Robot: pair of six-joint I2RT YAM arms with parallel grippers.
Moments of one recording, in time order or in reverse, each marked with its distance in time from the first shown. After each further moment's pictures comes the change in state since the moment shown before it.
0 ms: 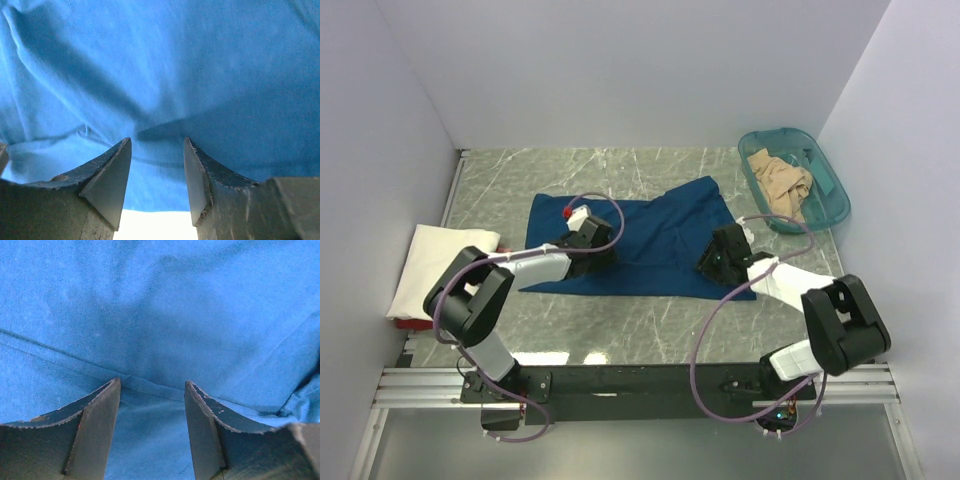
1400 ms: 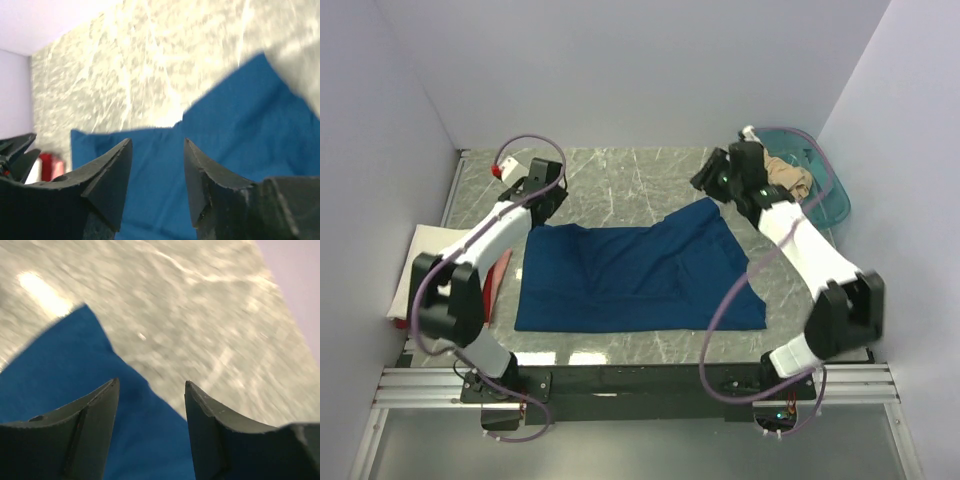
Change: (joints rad) left arm 0.287 -0.119 0.327 -0.329 -0.212 -0.153; right arm -0.077 -0.034 0.560 -0.184 -0.057 -0.198
